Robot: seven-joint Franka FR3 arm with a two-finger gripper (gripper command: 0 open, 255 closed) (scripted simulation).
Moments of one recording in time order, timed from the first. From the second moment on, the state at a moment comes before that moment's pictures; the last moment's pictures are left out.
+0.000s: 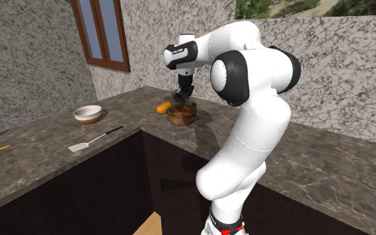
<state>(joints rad) 0.26 -0.28 -0.14 -2.09 -0.03 1.90 -0.53</state>
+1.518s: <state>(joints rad) 0.25 0.02 -0.17 -1.94 0.02 2.05 -0.60</state>
